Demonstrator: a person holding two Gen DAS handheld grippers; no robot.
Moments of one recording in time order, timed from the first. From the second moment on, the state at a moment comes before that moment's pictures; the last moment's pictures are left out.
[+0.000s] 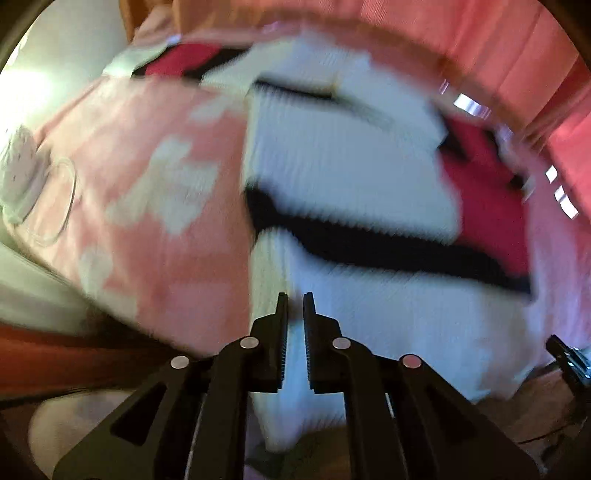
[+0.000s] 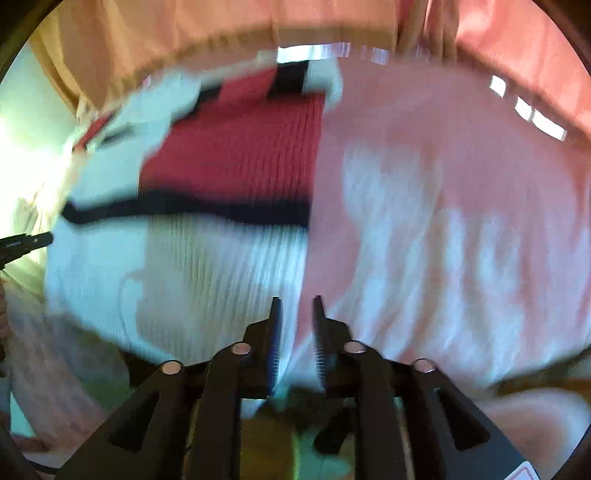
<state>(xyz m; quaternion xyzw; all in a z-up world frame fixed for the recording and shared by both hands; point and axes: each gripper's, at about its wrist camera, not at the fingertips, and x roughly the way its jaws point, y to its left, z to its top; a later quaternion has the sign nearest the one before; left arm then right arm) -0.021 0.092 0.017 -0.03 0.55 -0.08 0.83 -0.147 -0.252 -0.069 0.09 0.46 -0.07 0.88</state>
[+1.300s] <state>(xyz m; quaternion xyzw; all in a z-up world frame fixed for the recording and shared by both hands) 0.244 0.007 -0.039 0.00 0.46 -0.08 0.88 0.130 -0.316 -0.049 0.10 0.36 -0.07 0.93</state>
